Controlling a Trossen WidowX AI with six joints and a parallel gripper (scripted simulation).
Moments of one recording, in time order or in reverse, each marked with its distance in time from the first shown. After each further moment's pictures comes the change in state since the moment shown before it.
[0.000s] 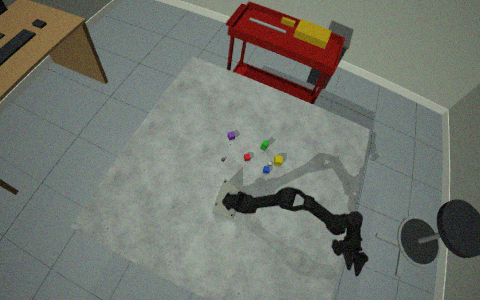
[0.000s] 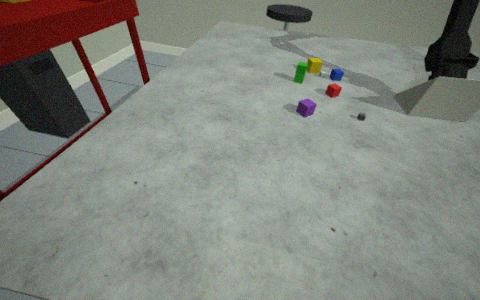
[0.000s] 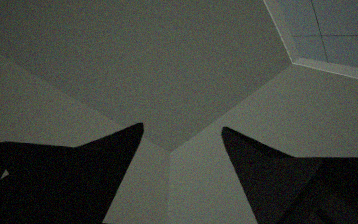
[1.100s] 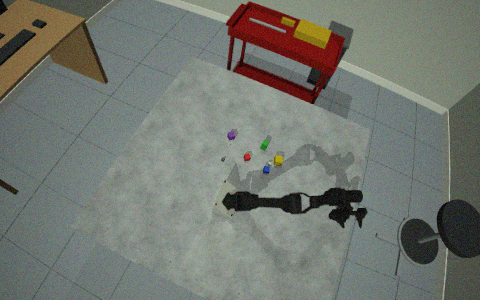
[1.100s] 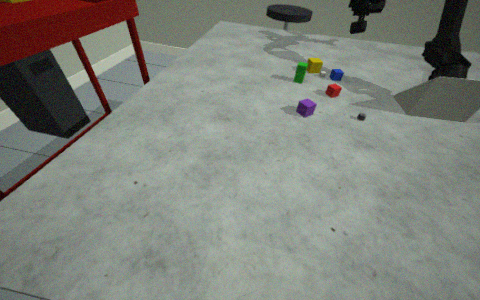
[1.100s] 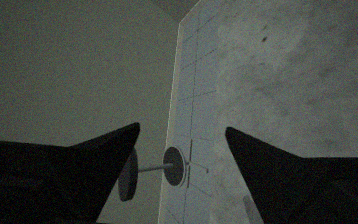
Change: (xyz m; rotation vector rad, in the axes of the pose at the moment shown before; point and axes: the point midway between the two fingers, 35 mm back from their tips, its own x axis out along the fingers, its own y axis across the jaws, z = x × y) arm -0.266 -0.186 0.090 -1.288 0.647 -0.870
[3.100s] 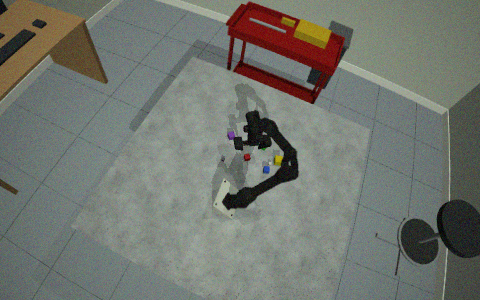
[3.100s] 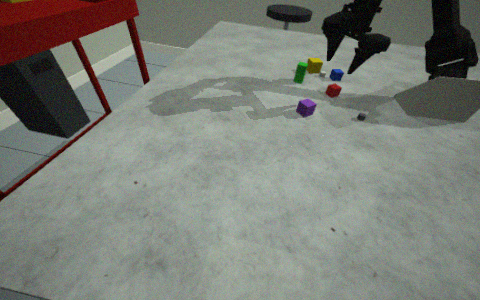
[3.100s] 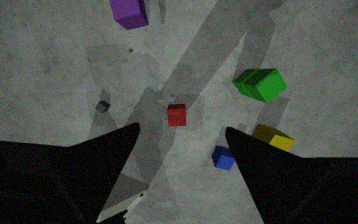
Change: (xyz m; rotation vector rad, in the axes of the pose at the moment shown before) arm -0.521 -0.349 0.090 2.042 -0.995 -0.971
